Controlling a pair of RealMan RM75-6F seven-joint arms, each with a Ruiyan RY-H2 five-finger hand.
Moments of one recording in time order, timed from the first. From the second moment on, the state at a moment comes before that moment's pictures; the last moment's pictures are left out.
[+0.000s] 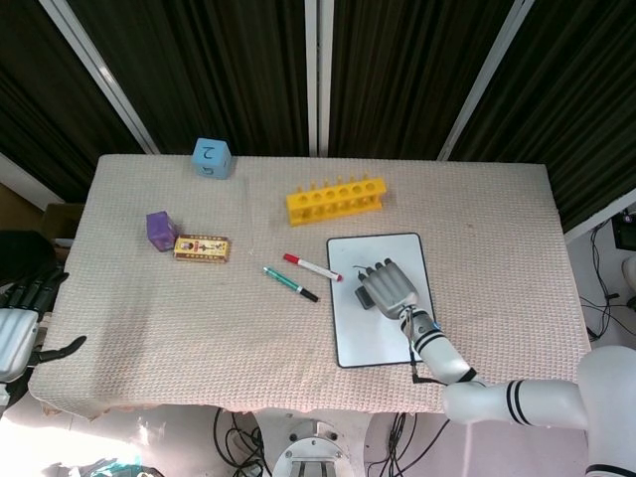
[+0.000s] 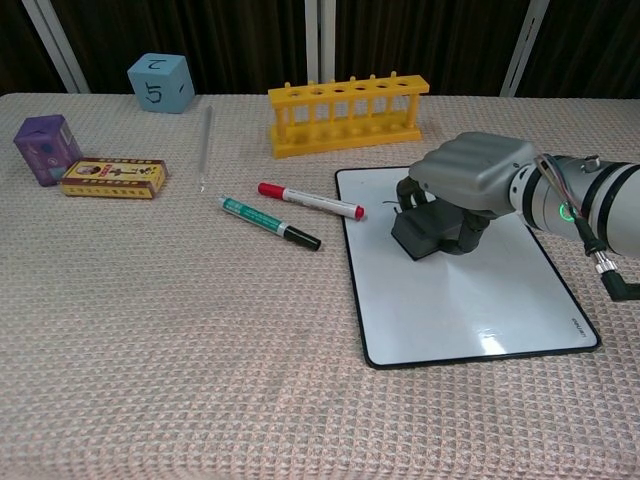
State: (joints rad) left arm -0.08 -1.04 -0.01 -1.55 1.56 1.49 -0.08; right arm 0.92 -1.54 0.03 -1.63 -0.72 0.94 -0.92
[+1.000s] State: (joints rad) left arm -0.08 -1.04 0.00 -1.51 1.56 1.49 -0.13; right arm 0.92 -1.61 0.06 -1.47 -0.76 1.00 -0.85
